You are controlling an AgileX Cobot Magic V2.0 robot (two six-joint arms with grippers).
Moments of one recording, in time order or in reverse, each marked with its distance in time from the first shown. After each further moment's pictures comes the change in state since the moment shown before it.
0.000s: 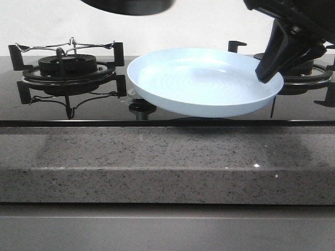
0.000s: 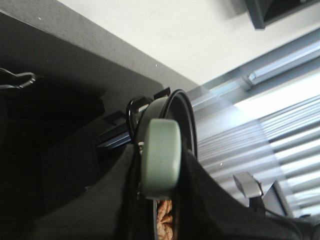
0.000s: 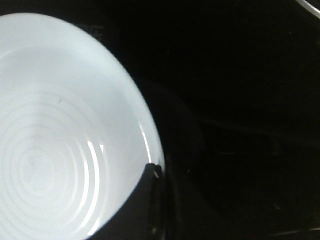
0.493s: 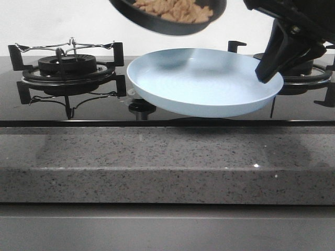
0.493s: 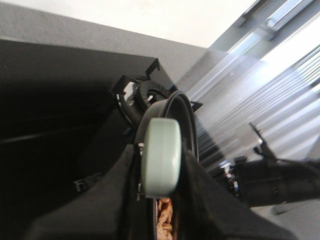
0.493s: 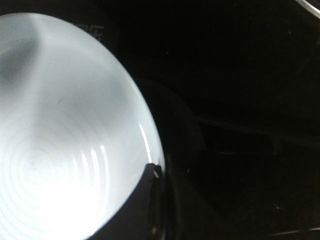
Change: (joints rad) left arm -0.228 -0.146 0.006 0.198 -0.195 0.053; right arm 0.000 0.000 0.000 0.000 0.000 0.000
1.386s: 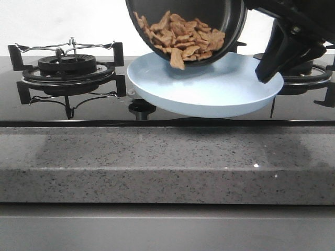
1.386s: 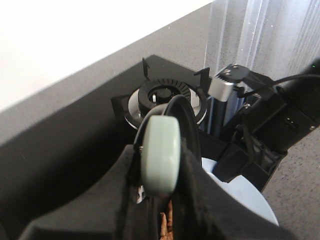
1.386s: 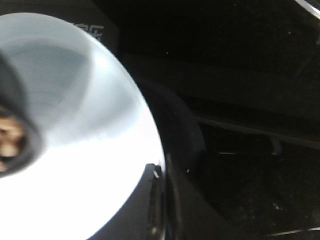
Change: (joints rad) left arm -0.476 -0.122 0.002 0.617 -0.391 0.004; right arm 0.000 0.000 0.000 0.000 0.000 -0.002
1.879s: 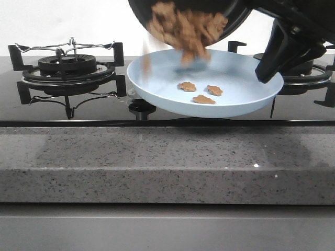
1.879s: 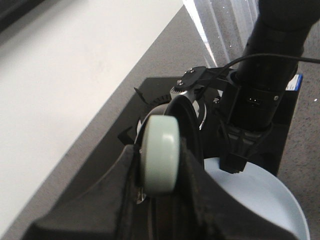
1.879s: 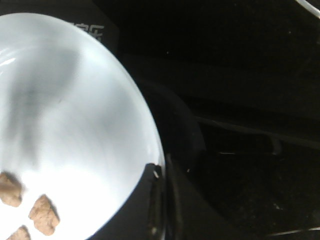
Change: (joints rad) left arm -0.204 -0.059 0.000 0.391 -0.054 0.000; right arm 0.000 0.000 0.000 0.000 0.000 0.000
